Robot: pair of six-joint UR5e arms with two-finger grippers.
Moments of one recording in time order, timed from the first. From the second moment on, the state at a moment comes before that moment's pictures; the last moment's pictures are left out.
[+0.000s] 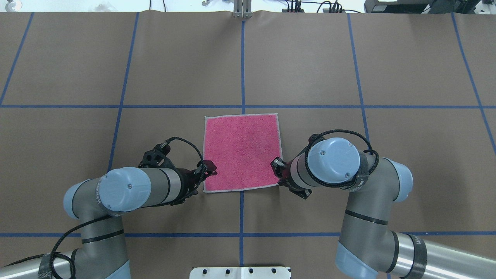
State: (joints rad) left arm -0.32 -1.96 -1.75 -2.18 -1.61 -2.09; right arm 0.39 -1.15 1.83 -1.32 1.80 2.13
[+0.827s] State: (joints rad) left arm -0.30 -1.96 -1.73 -2.18 -1.61 -2.09; right arm 0.39 -1.15 1.83 -1.32 1.80 2.13
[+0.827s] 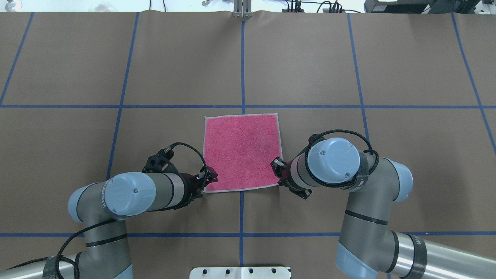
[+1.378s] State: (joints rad) left arm -0.30 -1.97 -1.73 -2.18 -1.61 -2.09; right arm 0.39 -1.15 1.83 -1.32 1.80 2.13
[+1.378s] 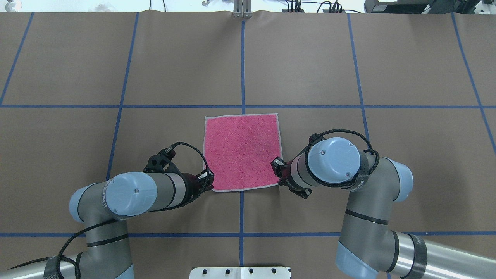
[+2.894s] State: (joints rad) left arm -0.40 -2.04 -1.83 -2.03 -1.62 -2.09; right arm 0.55 -1.08 1.77 -1.31 1.93 2.13
